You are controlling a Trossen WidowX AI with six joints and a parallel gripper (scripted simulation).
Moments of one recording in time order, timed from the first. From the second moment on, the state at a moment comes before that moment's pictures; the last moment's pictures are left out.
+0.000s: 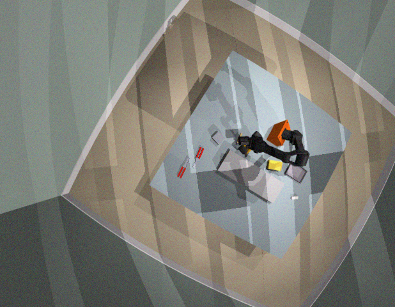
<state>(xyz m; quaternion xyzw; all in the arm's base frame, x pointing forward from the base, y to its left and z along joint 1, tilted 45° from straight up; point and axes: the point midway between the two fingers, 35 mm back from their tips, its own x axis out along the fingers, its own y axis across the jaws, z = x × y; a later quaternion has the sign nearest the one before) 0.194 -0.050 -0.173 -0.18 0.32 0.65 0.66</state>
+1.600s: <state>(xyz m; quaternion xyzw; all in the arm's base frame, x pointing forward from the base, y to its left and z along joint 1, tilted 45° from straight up) 0.192 -0.080 -0.138 -0.16 0.32 0.66 0.67</state>
